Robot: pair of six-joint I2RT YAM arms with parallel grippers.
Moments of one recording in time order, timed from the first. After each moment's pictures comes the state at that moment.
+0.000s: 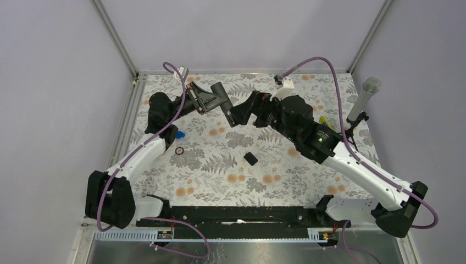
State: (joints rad) left arm -0.29 1.28 0.86 0.66 0.81 -1.25; right arm 0.88 1.18 1.26 -0.27 0.17 0.65
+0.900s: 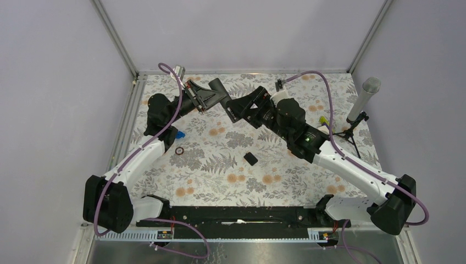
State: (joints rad) left arm -0.31 1.24 0.87 0.66 0.70 -1.29; right arm 0.82 1.21 1.09 0.01 0.09 1.14
